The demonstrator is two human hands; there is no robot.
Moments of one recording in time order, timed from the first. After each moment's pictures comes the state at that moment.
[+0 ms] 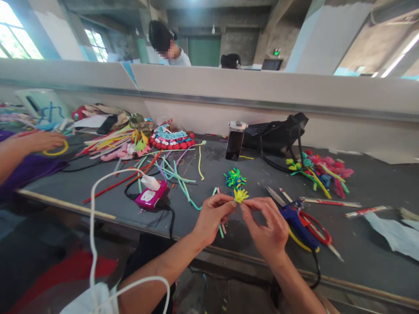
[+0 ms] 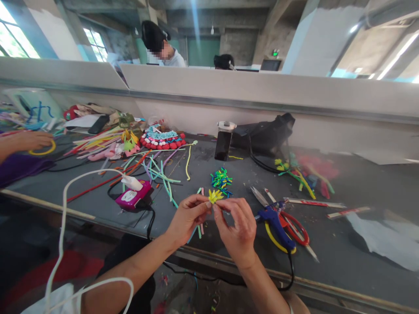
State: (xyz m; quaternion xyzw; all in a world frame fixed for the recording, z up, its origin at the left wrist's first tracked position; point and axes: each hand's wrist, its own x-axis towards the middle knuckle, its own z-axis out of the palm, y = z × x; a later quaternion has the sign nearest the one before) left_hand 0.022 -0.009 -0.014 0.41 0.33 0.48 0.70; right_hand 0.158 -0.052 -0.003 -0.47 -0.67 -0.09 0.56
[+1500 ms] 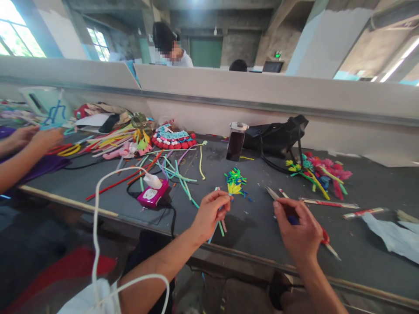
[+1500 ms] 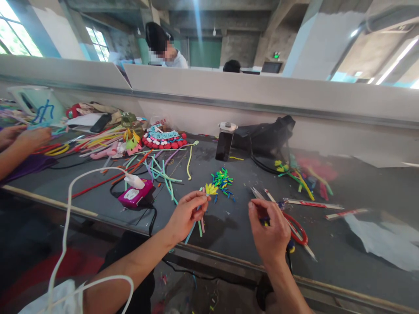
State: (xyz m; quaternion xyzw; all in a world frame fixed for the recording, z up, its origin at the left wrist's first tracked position) left_hand 0.013 -0.002 -0.011 0.39 0.32 0.46 0.73; right_hand 0.213 -0.066 -0.010 -0.60 -0.58 -0.15 0.53
